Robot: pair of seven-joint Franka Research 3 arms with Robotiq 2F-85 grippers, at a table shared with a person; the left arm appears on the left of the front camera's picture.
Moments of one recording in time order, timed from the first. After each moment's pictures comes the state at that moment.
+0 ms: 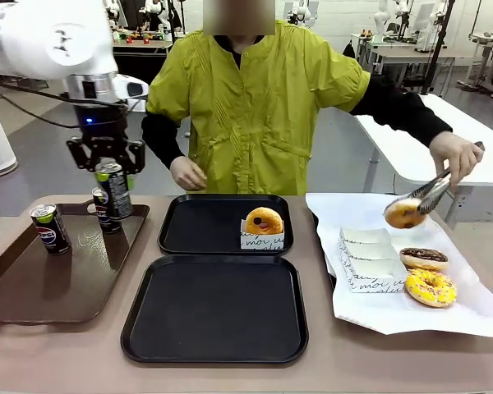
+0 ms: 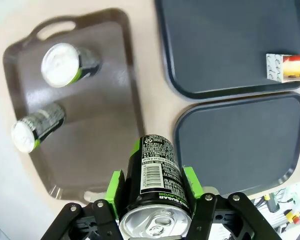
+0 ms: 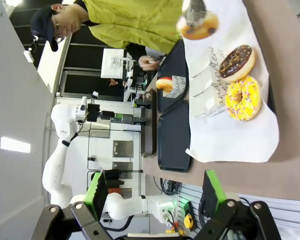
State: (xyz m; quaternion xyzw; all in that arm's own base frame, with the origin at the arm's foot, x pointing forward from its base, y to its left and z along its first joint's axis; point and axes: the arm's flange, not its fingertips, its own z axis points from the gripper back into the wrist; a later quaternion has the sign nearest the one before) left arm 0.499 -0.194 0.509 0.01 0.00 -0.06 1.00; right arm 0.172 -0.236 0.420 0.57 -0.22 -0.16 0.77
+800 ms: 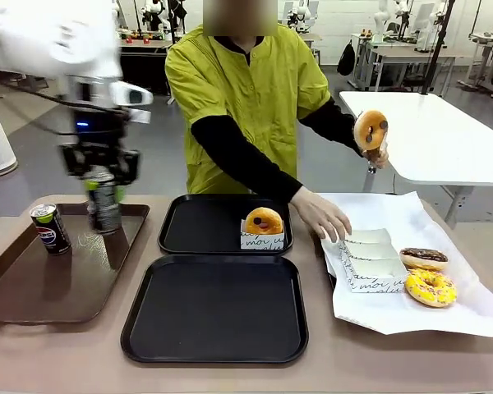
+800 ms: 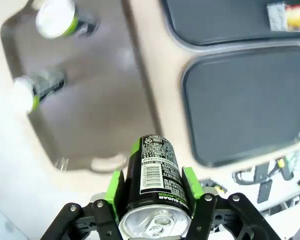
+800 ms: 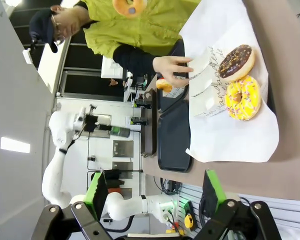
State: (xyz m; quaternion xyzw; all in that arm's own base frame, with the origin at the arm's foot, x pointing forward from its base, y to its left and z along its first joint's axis) left arm 0.433 -0.163 0.524 0.02 0.04 -0.10 0.99; right arm 0.172 -0.235 0.419 0.57 -0.22 -0.16 0.77
